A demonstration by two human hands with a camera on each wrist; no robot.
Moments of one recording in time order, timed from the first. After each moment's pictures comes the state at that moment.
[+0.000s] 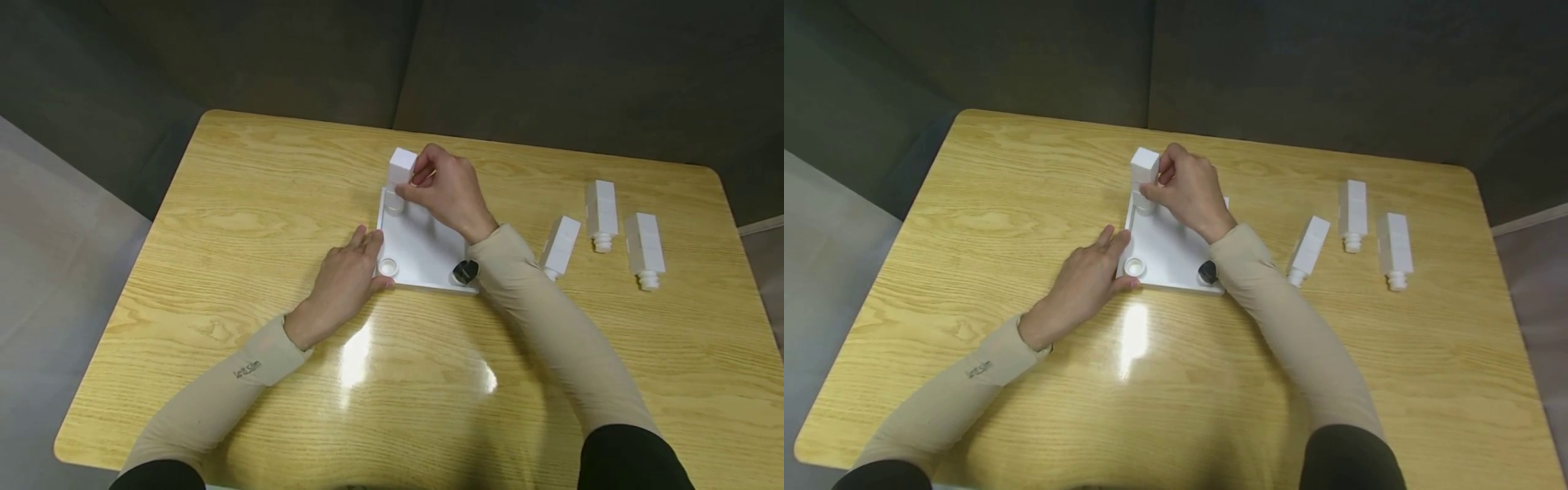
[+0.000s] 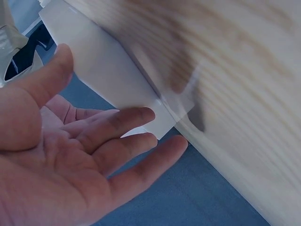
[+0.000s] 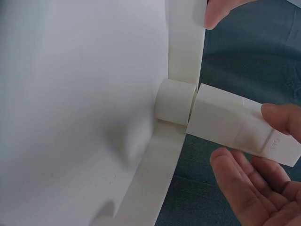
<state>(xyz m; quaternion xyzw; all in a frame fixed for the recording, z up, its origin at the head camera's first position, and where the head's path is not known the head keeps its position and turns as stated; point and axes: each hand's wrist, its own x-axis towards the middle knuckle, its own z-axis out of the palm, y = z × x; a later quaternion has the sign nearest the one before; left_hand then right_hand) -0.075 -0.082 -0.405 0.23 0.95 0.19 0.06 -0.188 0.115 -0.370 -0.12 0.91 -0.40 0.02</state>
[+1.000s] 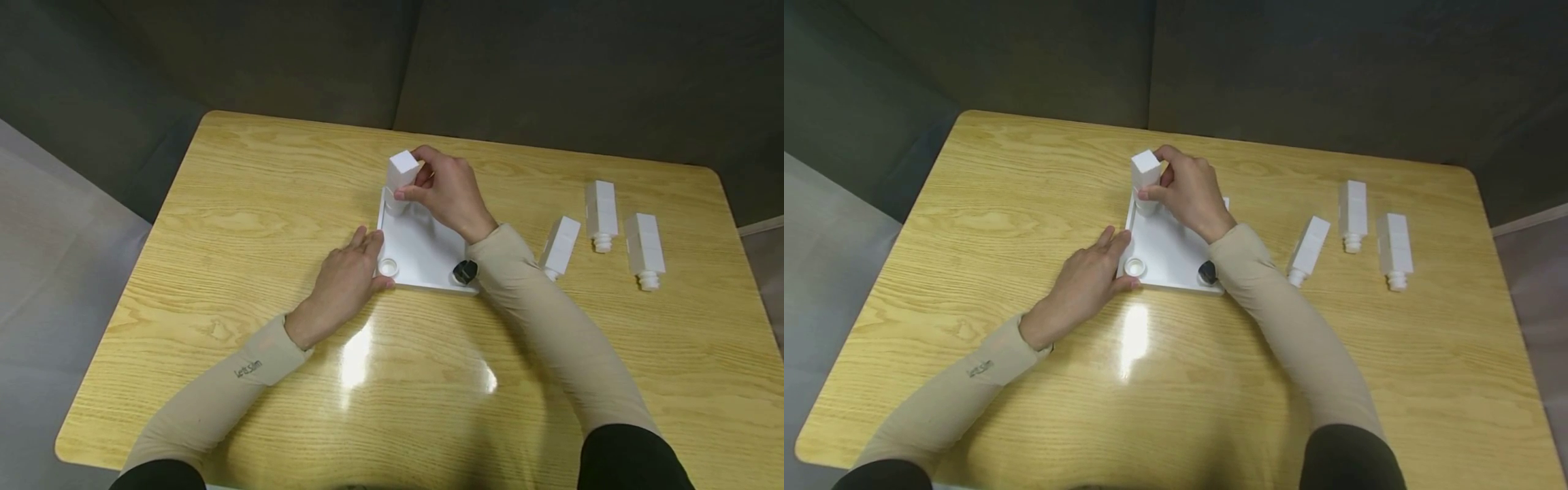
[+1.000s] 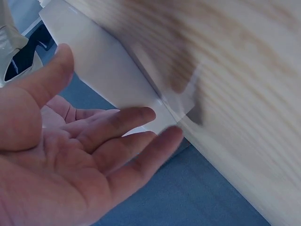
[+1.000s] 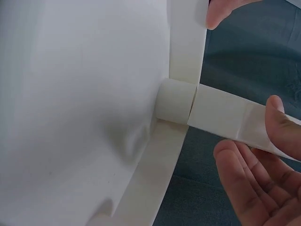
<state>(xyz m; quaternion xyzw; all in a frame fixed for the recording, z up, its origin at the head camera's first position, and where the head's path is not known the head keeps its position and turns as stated) -0.077 -0.081 -0.402 0.21 0.95 0.20 0.09 -0.188 0.114 -0.371 -0.15 0.91 -0.38 0.01</state>
